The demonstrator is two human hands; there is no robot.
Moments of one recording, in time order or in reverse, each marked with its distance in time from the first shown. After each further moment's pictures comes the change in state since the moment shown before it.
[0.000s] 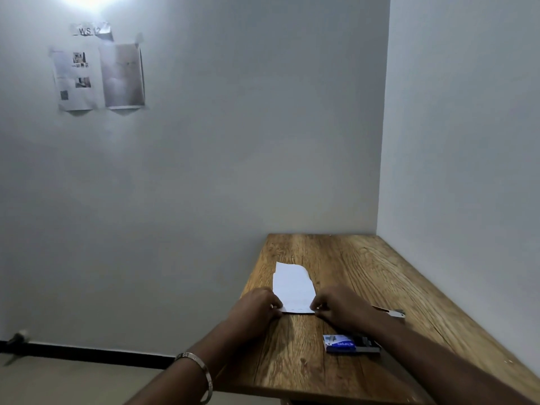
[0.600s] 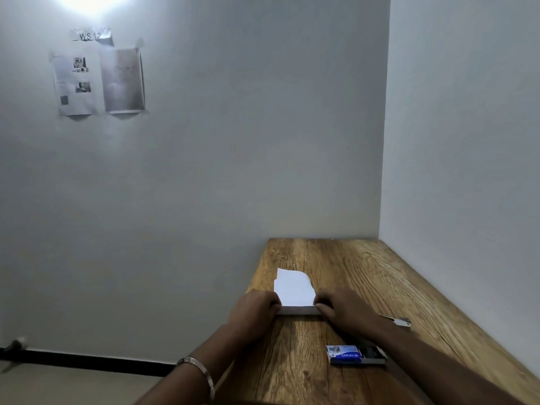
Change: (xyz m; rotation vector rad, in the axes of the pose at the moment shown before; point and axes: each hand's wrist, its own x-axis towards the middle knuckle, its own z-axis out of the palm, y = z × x) left_hand 0.009 -0.002 -0.001 -0.012 0.076 -0.117; right_hand 0.009 0.005 0.002 0.084 0.105 0.106
